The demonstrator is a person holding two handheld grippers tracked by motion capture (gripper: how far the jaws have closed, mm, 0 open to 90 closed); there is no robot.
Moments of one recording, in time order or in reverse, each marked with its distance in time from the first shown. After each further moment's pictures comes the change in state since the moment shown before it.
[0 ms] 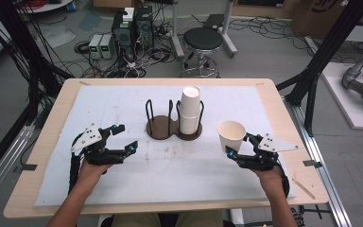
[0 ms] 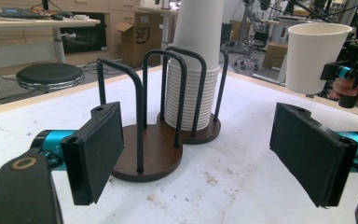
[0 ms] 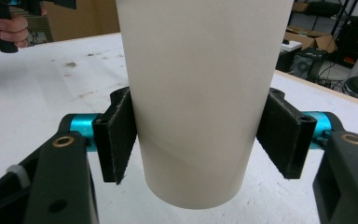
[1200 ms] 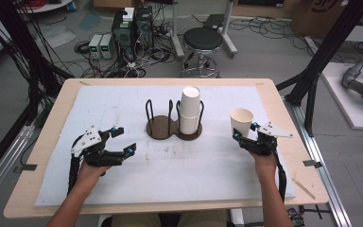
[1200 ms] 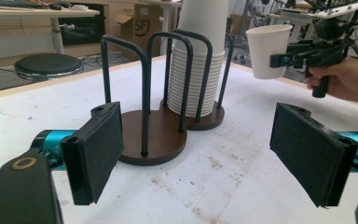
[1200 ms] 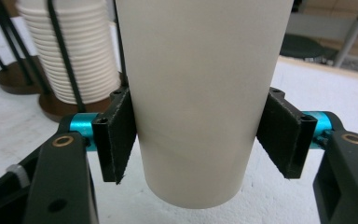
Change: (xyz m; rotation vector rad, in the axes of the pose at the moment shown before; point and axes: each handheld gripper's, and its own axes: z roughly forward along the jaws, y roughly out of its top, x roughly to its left) left arm 0.007 -0.013 -0.001 0.027 -0.003 -0.009; right arm -0.052 -0.024 0.029 0.104 -0.341 0.148
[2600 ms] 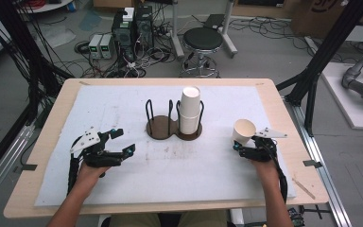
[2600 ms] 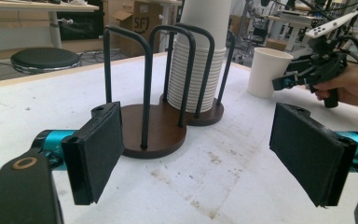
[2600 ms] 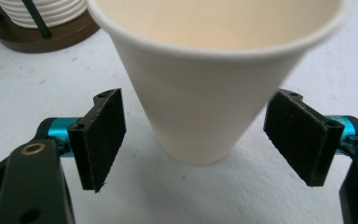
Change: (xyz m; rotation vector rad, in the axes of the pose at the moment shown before) left arm 0.004 -0.005 -0.001 0.002 -0.011 -0.028; right arm 0.003 -0.015 -0.012 0.235 -0.045 0.054
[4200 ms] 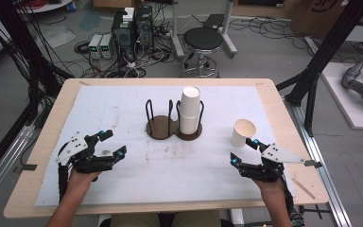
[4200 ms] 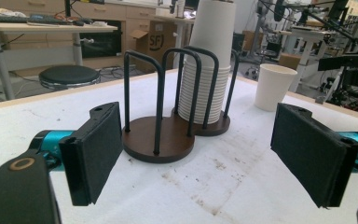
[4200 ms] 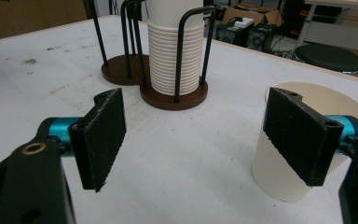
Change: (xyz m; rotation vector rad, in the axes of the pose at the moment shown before) left arm -0.010 0.004 -0.029 -0.070 0.070 0.020; right arm 0.058 0.002 -0.072 -0.272 0.179 -0.131
